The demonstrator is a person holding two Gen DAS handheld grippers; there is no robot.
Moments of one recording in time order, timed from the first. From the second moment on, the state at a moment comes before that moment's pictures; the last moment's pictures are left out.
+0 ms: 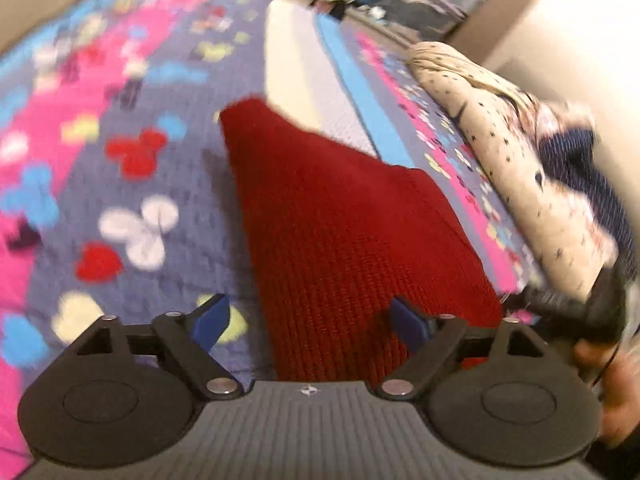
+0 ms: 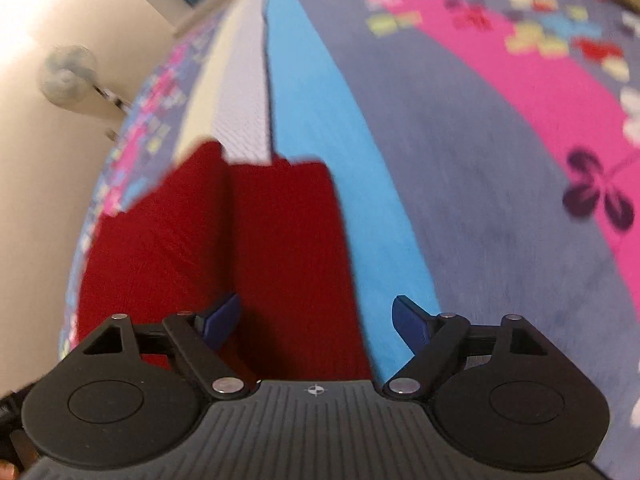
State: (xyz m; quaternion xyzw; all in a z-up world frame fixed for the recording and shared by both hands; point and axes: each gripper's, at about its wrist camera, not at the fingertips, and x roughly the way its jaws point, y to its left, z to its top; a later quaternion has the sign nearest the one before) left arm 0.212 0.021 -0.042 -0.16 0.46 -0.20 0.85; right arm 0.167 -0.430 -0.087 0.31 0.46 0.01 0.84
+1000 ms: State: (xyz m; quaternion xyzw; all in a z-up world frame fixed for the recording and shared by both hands) left arm 0.252 0.076 -0.013 -0.12 0.43 -0.14 0.89; right arm 0.202 -0.343 -0.067 0.28 0.40 0.17 0.86
